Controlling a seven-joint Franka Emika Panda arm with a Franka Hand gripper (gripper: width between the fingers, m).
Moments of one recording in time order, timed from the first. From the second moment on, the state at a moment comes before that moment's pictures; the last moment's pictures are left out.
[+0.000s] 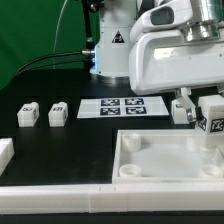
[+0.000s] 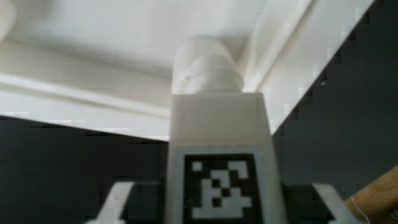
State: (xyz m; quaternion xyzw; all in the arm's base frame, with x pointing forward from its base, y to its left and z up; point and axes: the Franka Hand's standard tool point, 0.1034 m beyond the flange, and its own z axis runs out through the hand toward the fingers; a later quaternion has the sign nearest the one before) arm 0.595 0.110 0.097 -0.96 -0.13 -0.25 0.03
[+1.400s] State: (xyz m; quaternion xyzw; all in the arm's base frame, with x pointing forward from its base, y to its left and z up) arm 0.615 0.113 0.082 -0.95 -0.13 -0.29 0.02
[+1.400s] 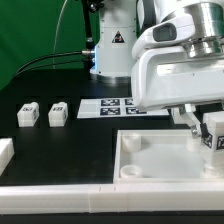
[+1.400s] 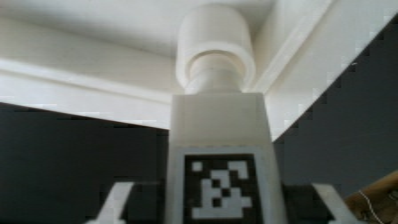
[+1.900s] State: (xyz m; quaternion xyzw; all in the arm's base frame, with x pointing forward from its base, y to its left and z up) arm 0.605 0.115 0.083 -0.95 -0.14 -0.28 0.02
